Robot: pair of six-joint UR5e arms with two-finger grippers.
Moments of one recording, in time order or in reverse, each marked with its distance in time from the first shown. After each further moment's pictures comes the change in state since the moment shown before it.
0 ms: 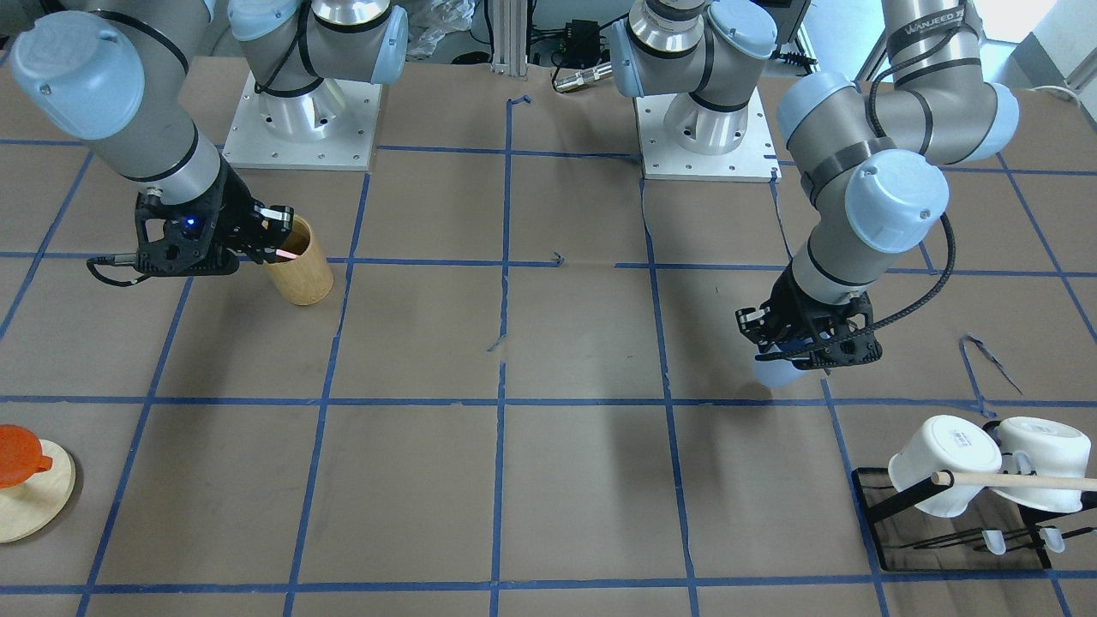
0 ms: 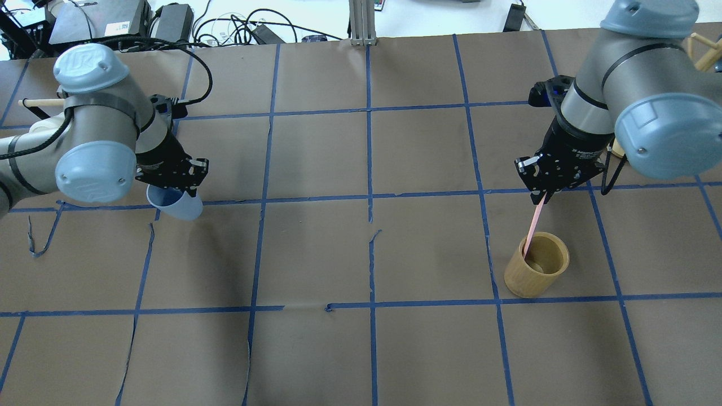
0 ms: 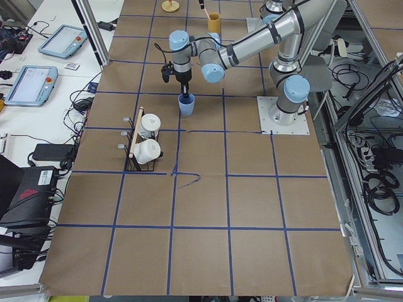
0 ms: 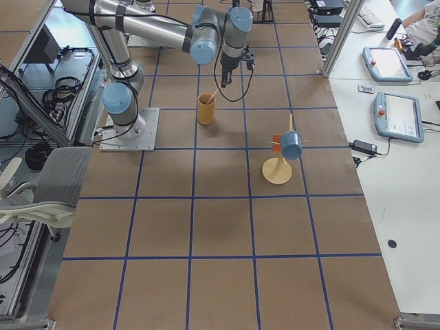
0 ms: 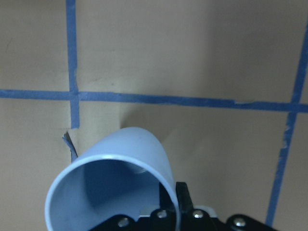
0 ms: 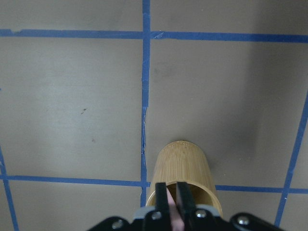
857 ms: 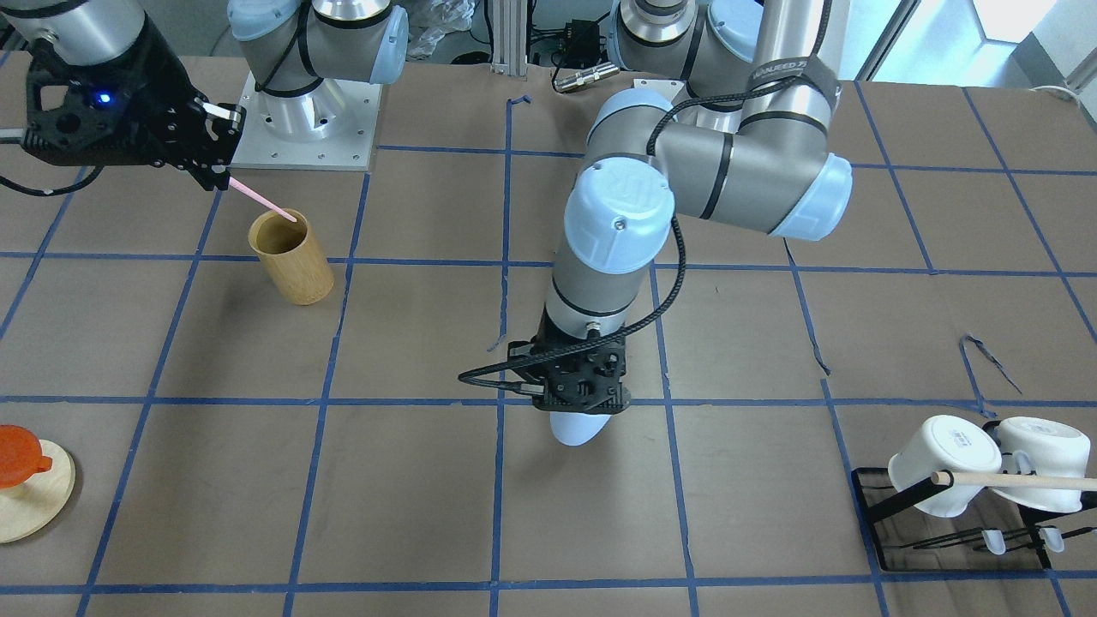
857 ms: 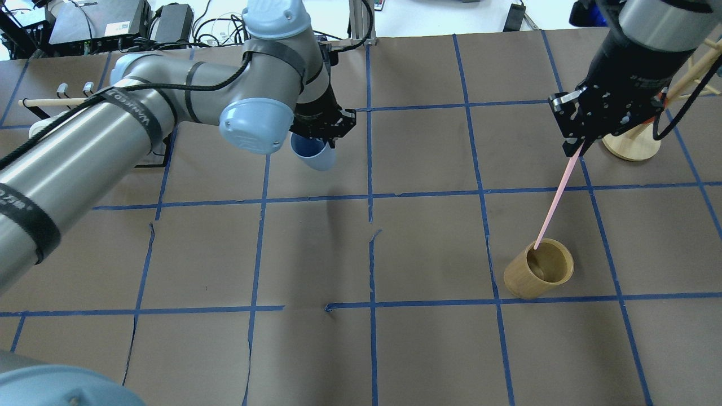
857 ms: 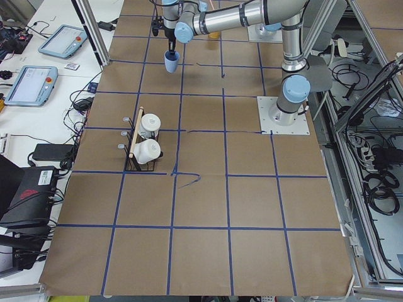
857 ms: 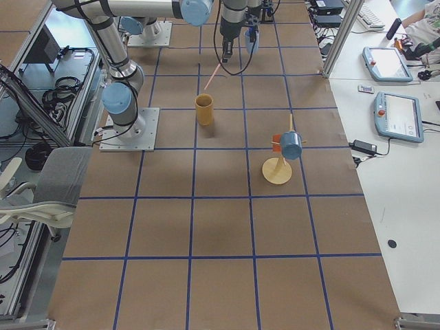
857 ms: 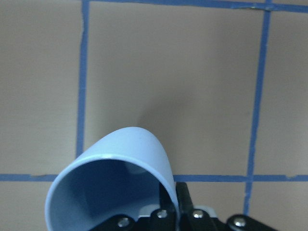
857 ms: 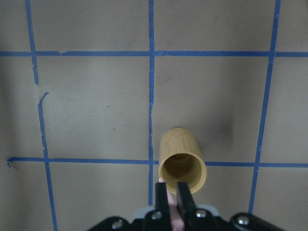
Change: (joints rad) left arm -0.392 -0.243 0.338 0.014 -0.100 -0.253; right arm 0.003 -0.056 -0.295 0.267 0.017 0.025
